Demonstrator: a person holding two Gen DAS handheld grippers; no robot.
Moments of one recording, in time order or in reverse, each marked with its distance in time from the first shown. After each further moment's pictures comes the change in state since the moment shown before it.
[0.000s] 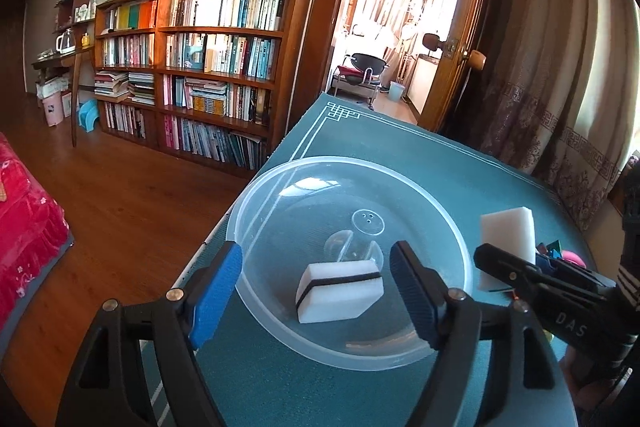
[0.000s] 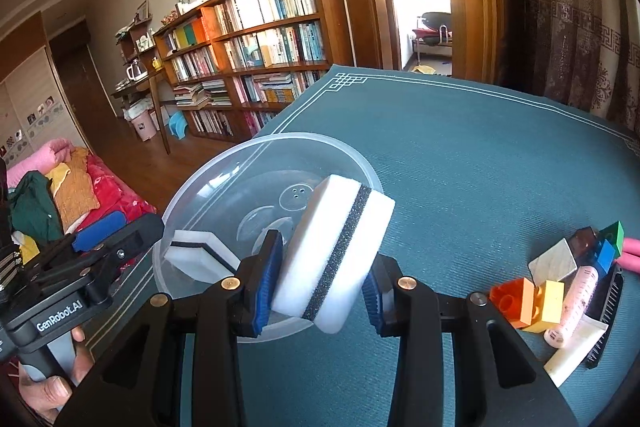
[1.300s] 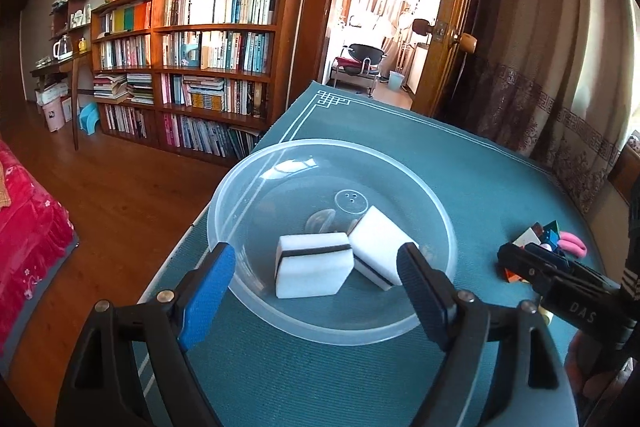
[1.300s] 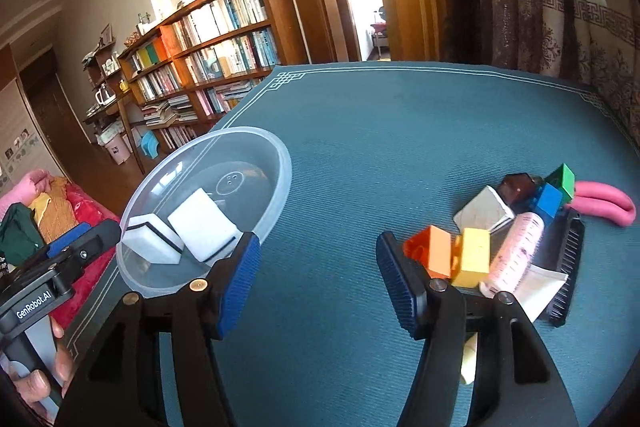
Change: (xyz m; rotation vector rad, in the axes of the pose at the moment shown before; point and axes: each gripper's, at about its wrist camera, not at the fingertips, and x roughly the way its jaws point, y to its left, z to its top) left arm -0.004 -0.027 -0.015 0.045 0.028 0.003; right arm -0.030 -0.060 -0.031 0.133 -0.024 -0.099
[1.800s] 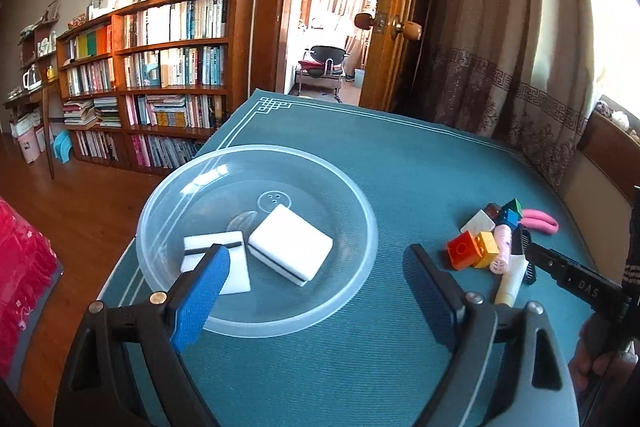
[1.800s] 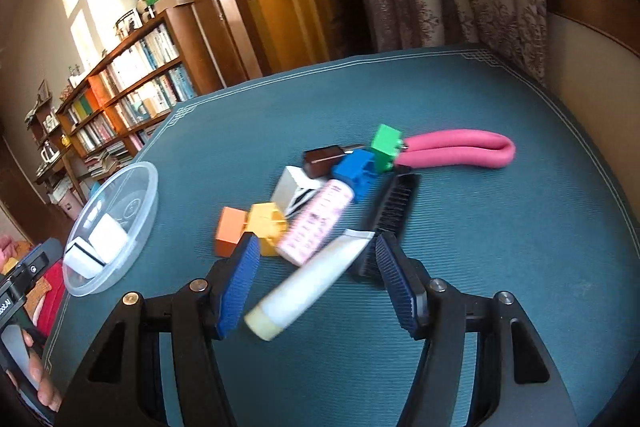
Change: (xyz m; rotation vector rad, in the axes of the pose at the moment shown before) left arm -0.009 -0.068 -0.008 0.128 -0.014 -0.082; right arm -0.058 -0.114 -0.030 0.211 -0.065 -0.207
